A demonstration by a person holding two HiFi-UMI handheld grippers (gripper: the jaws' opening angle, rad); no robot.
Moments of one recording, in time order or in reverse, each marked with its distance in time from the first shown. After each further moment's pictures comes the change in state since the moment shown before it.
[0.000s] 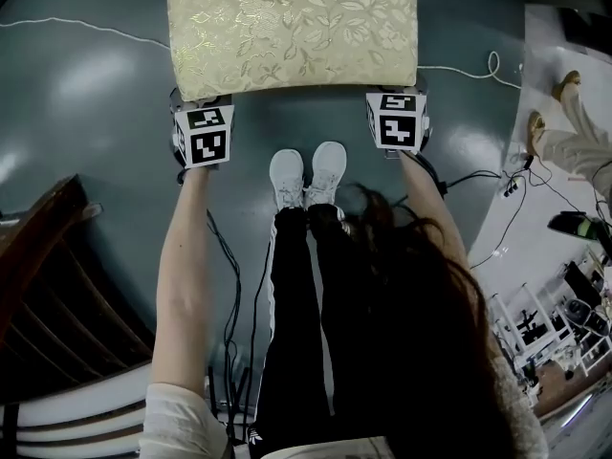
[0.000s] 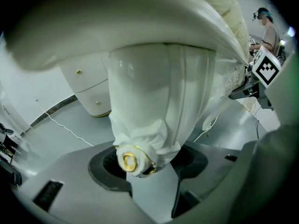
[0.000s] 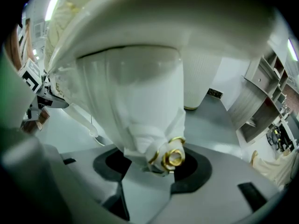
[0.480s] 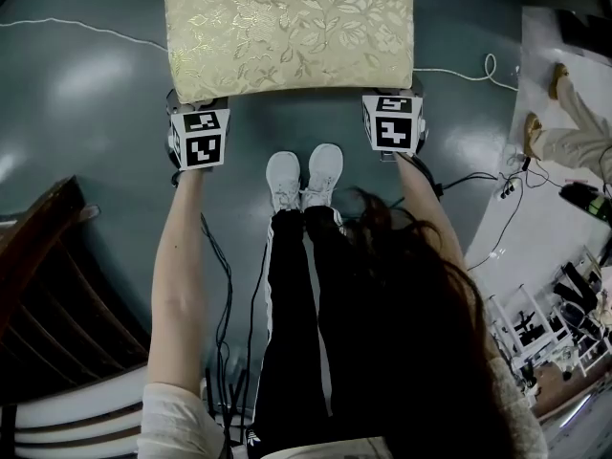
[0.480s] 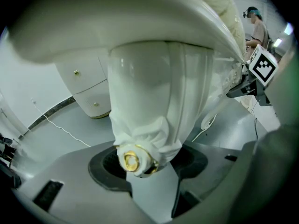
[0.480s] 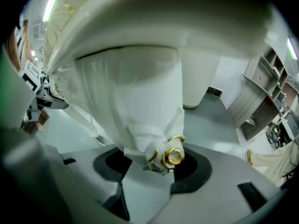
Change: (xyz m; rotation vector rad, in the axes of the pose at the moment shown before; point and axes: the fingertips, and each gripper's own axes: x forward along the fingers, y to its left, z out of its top) left arm 0.002 0.000 0.000 0.031 -0.012 -0.018; right arm 0.000 0.000 -0.002 0.013 0.016 0.000
